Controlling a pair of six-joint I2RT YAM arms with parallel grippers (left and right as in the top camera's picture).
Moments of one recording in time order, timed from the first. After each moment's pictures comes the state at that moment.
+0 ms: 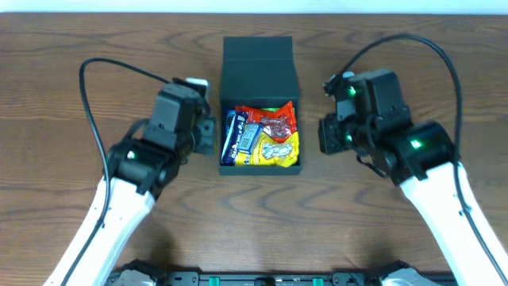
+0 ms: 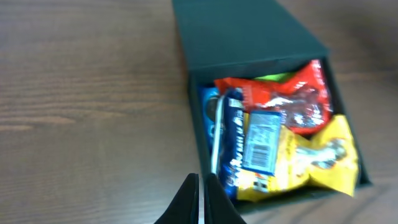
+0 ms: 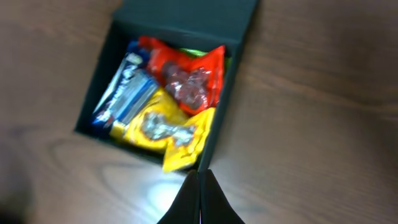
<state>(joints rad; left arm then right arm) -0.38 1.24 1.13 -0.76 -0.03 -0.22 0.39 1.33 1.32 -0.96 -0.11 0.20</state>
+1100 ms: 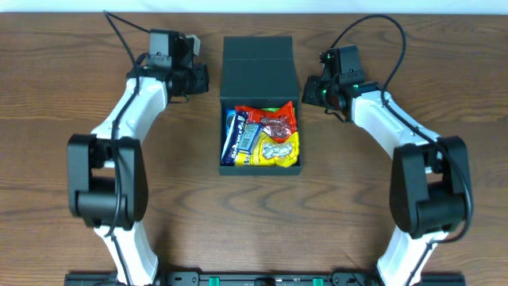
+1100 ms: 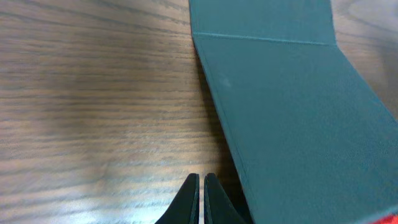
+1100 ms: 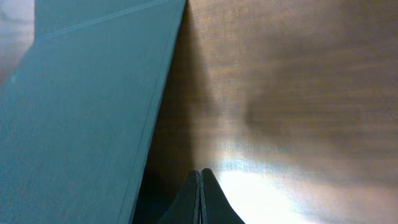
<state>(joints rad) -0.10 2.02 1.48 -0.44 0.35 -0.20 0.22 1.99 1.32 -0.27 -0.20 0.44</state>
